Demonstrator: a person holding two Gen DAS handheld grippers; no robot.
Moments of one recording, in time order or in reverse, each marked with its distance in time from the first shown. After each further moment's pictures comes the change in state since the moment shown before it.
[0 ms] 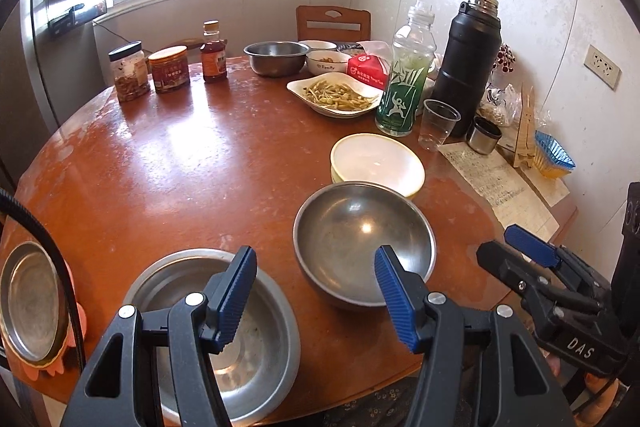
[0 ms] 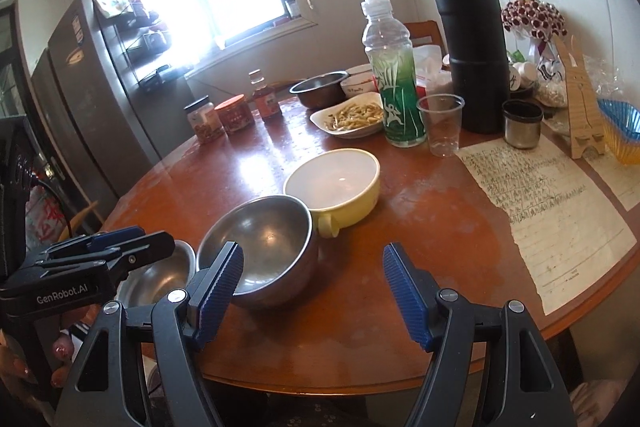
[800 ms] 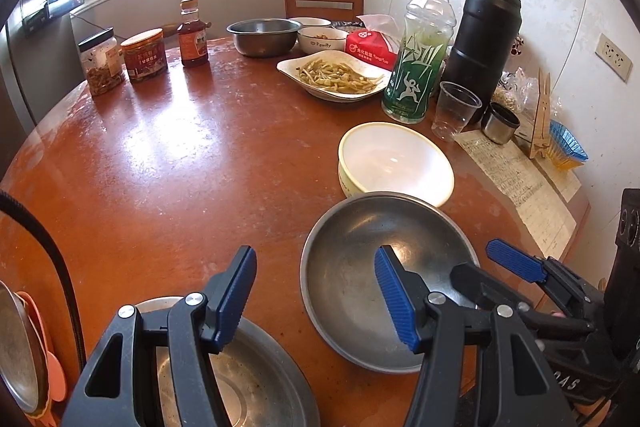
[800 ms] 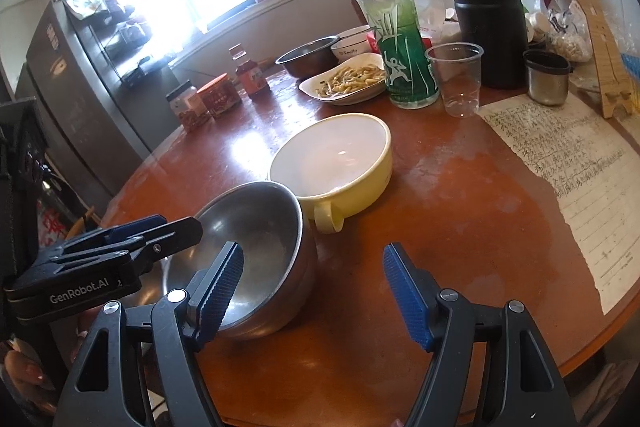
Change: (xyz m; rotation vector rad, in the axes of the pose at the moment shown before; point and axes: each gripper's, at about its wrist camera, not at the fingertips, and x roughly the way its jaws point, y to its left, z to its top) left arm 0.064 0.012 0.020 0.032 0.070 -0.029; right arm 0.065 -0.001 0.001 0.061 0.084 -0.004
